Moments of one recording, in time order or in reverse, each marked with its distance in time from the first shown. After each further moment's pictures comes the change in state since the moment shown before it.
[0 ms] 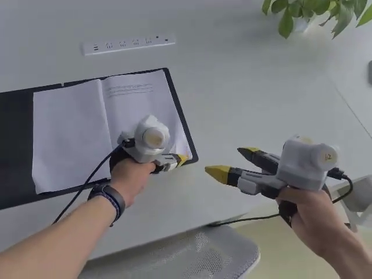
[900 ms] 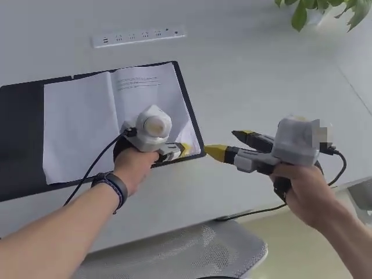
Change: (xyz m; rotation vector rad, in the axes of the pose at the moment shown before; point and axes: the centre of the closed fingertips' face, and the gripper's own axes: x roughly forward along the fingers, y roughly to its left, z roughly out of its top) left arm -0.002 0.008 0.001 -0.033 -0.014 -0.018; right arm 0.042 -0.004 0.018 -0.006 0.007 0.066
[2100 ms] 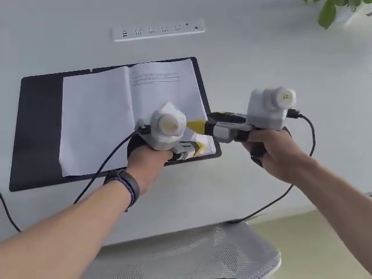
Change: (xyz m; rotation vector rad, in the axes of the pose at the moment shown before) left arm -0.001 -0.001 0.001 -0.015 -0.006 -0.004; right arm 0.097 -0.002 0.013 0.069 0.068 0.172
